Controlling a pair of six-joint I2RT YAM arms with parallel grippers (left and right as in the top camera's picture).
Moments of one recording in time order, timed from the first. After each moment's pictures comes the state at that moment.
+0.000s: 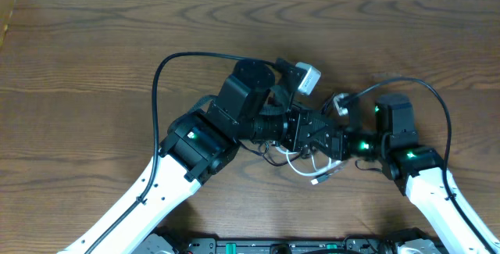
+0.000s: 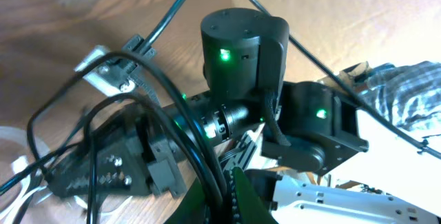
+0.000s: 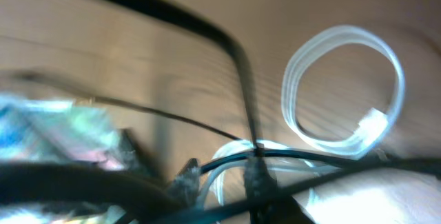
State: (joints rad) left arm -0.73 1.28 1.25 -0.52 0.64 -0.56; right arm 0.22 1.16 0.59 -0.35 -0.76 0.39
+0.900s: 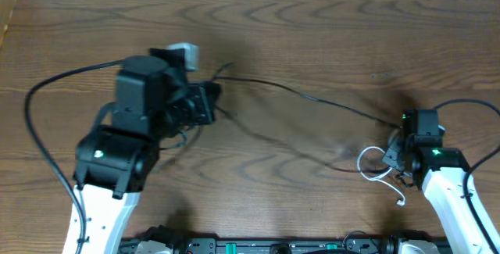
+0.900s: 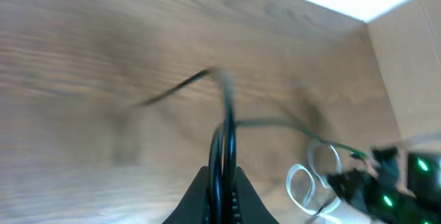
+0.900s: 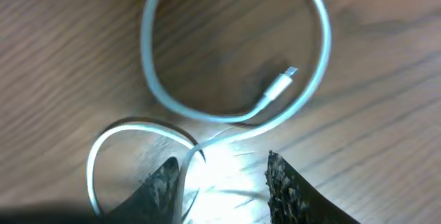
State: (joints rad) left arm -0.24 1.08 1.25 -0.86 0.32 -0.44; right arm -0.04 1.16 0.59 -0.72 0.22 0.54
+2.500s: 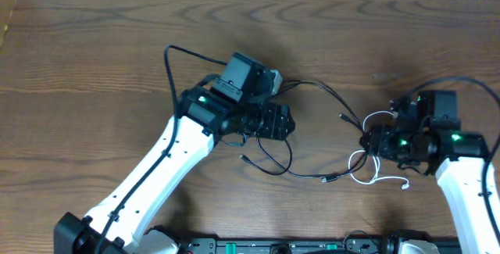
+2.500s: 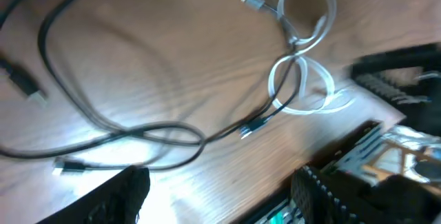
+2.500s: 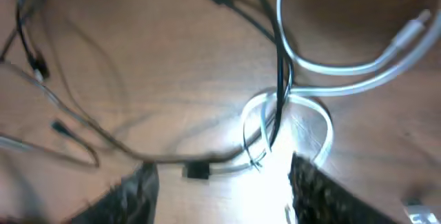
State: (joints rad) left arm -0.58 1.46 1.25 -0.91 0.40 -0.42; right arm -0.06 1.16 0.86 -0.98 -0.32 0.20
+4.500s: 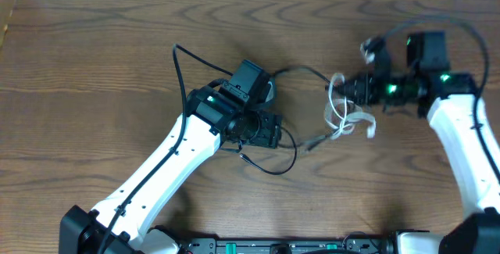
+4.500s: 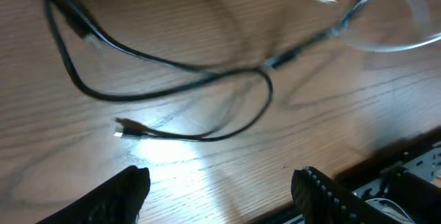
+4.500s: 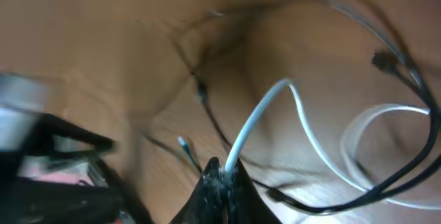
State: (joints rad) left arm -0.60 1.49 1.25 -1.01 0.27 -0.41; right arm 0.02 1.49 1.22 -0.80 -0.78 0.06
